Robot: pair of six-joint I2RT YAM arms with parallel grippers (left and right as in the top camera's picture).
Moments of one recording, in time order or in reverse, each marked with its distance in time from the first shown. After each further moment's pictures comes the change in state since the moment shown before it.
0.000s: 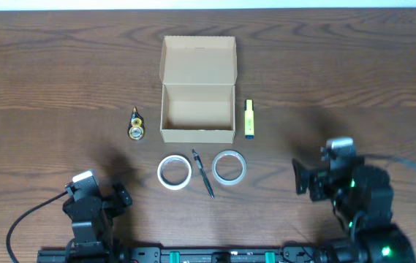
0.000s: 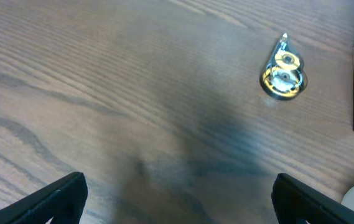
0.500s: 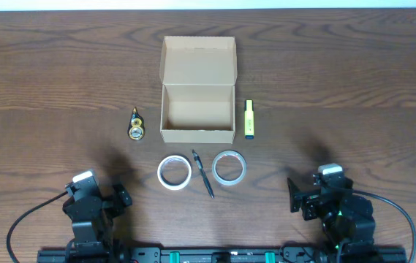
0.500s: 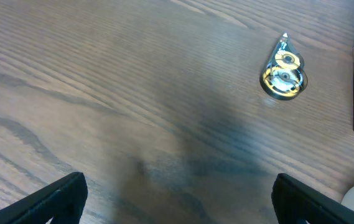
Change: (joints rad) left arm 0.000 0.001 0.000 -0.001 0.000 0.000; right arm 0.000 -0.513 -0.402 -0.016 0.000 -0.013
